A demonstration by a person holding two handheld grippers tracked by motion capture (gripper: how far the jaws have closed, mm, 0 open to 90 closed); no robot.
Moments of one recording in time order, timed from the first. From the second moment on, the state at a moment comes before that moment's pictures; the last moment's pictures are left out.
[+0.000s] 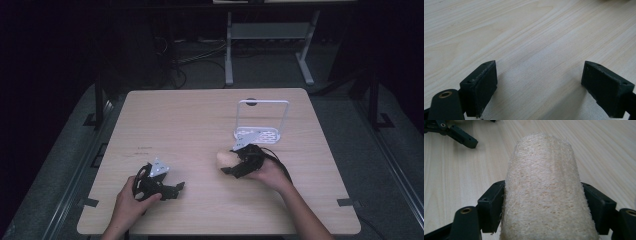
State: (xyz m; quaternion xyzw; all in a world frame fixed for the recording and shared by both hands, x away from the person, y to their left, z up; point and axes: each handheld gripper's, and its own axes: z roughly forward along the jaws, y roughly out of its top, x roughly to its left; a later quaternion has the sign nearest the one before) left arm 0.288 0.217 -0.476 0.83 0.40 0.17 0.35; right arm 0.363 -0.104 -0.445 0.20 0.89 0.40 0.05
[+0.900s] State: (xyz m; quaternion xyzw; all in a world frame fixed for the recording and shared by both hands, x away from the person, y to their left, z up) left arm 0.288 0.217 -0.476 0.83 0.40 0.17 0.35; right arm 0.367 -0.143 -0.437 0.27 0.87 0.40 0.11
